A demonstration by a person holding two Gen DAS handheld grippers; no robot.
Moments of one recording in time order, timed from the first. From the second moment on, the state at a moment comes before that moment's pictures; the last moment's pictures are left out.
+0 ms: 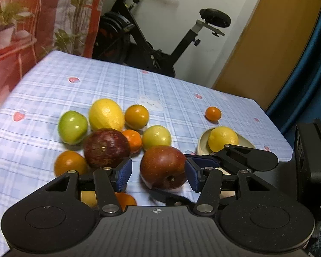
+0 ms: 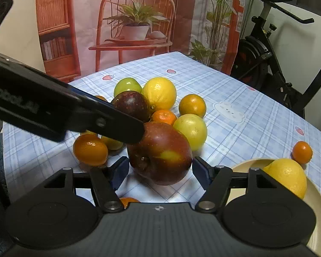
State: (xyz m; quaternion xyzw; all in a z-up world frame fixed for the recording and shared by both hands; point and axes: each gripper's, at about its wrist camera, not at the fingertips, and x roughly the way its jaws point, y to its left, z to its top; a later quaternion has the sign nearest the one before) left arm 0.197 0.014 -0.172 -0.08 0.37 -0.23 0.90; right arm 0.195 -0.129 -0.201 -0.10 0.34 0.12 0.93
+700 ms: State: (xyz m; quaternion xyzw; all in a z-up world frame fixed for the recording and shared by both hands) left arm 0.198 0.005 -0.185 -0.09 0.41 -0.26 0.87; right arm 0.184 -0.137 -0.200 -0.04 0.36 0.14 0.92
